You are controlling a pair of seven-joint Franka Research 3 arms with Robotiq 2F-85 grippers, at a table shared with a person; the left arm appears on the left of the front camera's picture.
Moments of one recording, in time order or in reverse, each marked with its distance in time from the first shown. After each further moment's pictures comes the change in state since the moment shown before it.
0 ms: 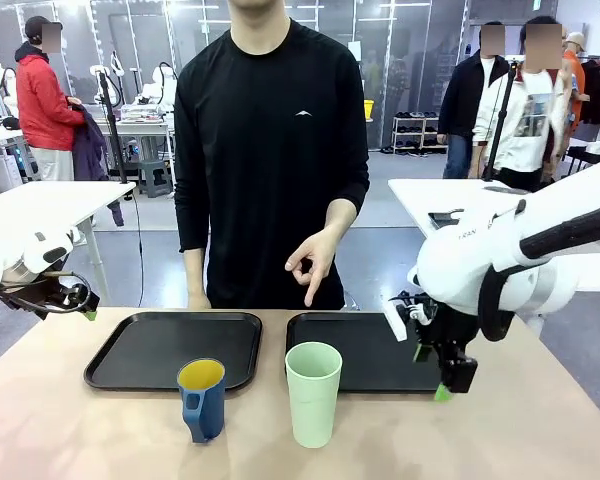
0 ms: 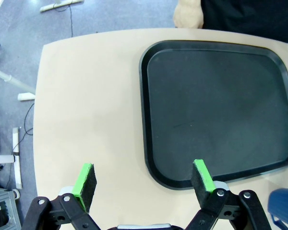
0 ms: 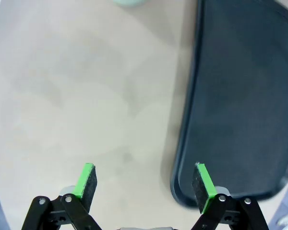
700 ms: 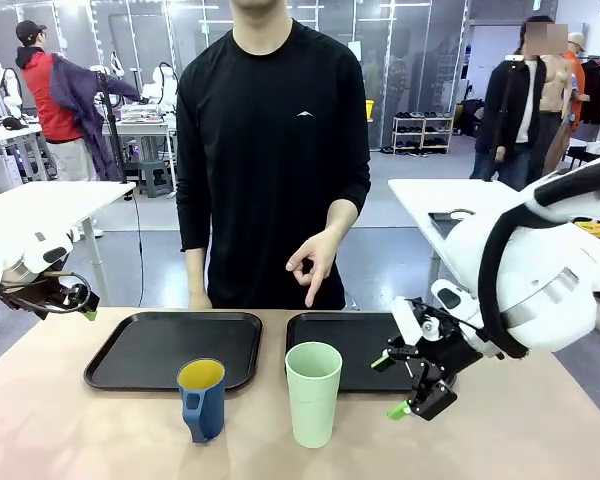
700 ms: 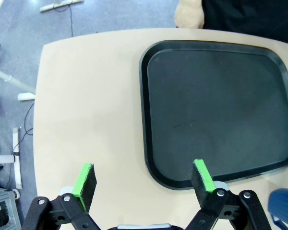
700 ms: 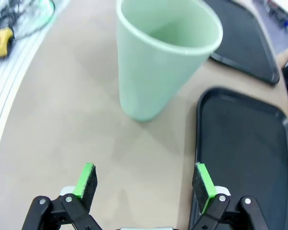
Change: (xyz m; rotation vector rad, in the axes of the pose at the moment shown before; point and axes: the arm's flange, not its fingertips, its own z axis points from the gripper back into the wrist) left arm 0.000 0.000 0.000 0.000 0.000 0.000; right arm -0.002 0.038 -0.026 -0.080 -0.588 0.037
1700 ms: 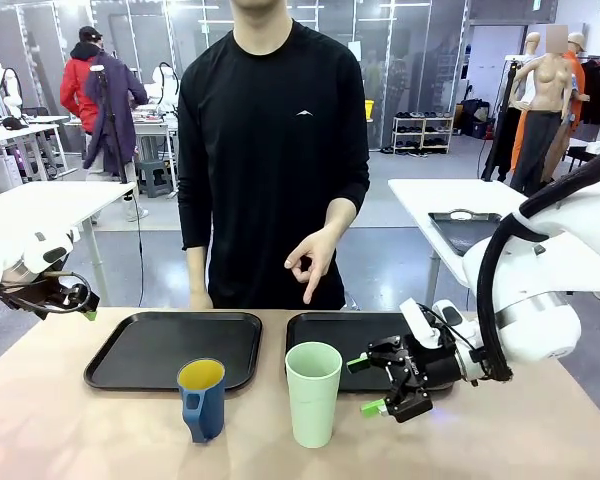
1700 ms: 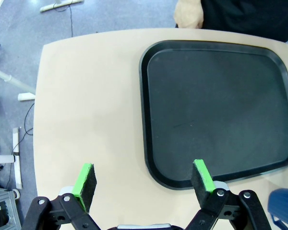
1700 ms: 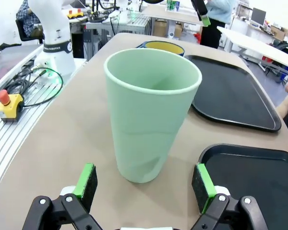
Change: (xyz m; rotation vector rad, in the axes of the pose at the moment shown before) left arm 0.000 0.000 0.000 0.000 0.000 0.000; right arm -0.038 -0.016 -0.047 0.060 -0.442 -0.069
